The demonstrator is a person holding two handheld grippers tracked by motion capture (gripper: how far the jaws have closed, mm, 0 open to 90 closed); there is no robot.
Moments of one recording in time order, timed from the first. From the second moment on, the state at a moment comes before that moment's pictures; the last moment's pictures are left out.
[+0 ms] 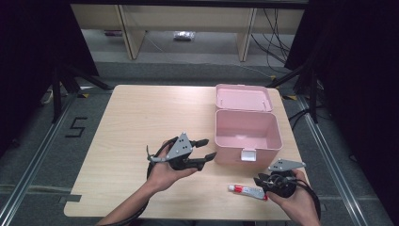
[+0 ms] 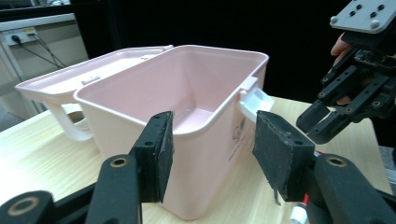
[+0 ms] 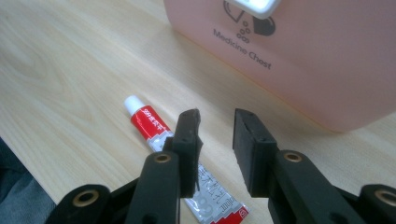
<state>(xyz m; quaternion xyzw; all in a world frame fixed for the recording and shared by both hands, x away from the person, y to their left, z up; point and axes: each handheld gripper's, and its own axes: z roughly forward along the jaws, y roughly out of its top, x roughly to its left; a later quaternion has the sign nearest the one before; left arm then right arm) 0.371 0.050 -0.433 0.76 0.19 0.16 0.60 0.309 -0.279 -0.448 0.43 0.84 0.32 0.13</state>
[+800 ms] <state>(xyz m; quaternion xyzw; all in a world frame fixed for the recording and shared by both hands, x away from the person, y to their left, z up) 0.363 0.074 -0.433 0.76 0.21 0.18 0.59 0.330 -0.249 -0.452 0.29 0.94 0.18 0.07</state>
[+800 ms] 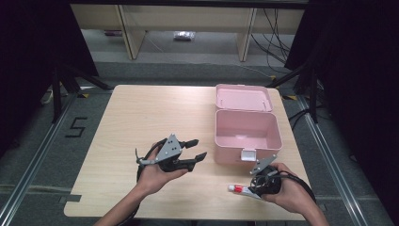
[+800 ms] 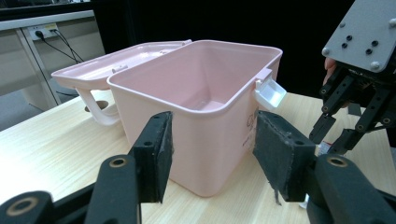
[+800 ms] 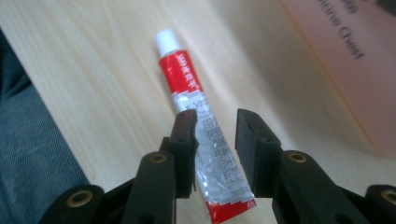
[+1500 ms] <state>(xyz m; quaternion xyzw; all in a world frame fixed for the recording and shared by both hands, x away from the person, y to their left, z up) 0.366 0.073 -0.434 0.76 0.21 0.18 0.59 0.345 -0.234 -0.464 0.19 0.98 0.07 0.03</state>
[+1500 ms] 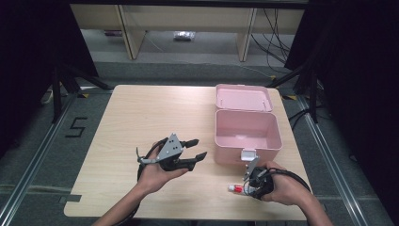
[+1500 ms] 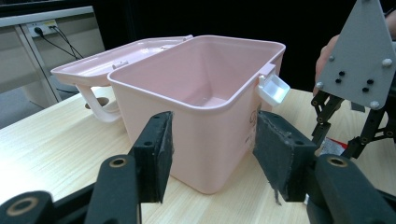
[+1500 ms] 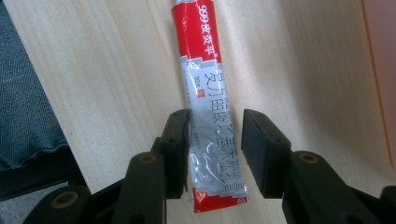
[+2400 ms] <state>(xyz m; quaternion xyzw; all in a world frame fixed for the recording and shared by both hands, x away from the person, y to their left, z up) 0.366 0.072 -0.437 0.77 0.21 0.17 0.58 0.354 -0.225 -0.474 0.15 0.99 0.06 0.01</state>
